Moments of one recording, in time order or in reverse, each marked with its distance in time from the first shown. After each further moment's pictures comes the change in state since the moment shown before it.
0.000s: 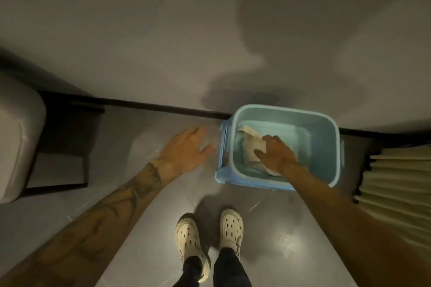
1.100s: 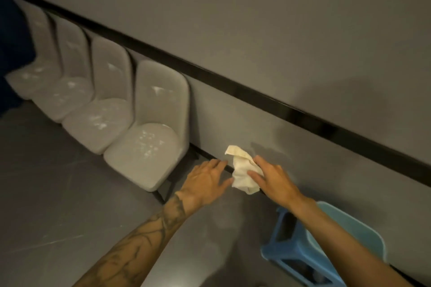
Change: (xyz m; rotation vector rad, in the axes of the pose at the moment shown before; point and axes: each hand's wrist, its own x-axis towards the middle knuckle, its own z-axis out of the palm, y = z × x) left_hand -0.404 -0.136 -0.256 -0.019 0.403 -0.155; right_hand -0.377 -0.431 -0.090 -0.141 0.138 -0.838
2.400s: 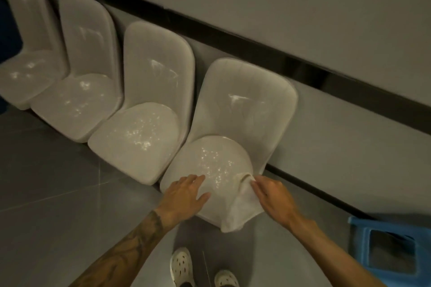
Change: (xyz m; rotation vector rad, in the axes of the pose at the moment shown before) left_hand 0.100 -0.618 -0.059 -0.072 -0.251 -0.083; right_hand 0.386 -0.263 0.328 0.035 0.026 0.180
